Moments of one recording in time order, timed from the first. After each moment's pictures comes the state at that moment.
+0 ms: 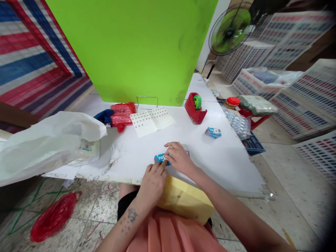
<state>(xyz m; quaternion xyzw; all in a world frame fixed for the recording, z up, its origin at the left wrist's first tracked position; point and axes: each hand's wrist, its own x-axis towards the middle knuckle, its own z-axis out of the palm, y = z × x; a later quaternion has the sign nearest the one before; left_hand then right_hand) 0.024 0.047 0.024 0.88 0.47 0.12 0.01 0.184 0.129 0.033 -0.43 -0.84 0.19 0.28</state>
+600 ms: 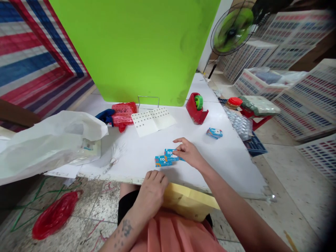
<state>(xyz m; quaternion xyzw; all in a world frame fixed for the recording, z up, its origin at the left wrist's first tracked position) 0.019 0.027 0.041 0.87 0.47 0.08 0.12 0.209 0.142 0.036 -0.51 -0.61 0.50 0.35</state>
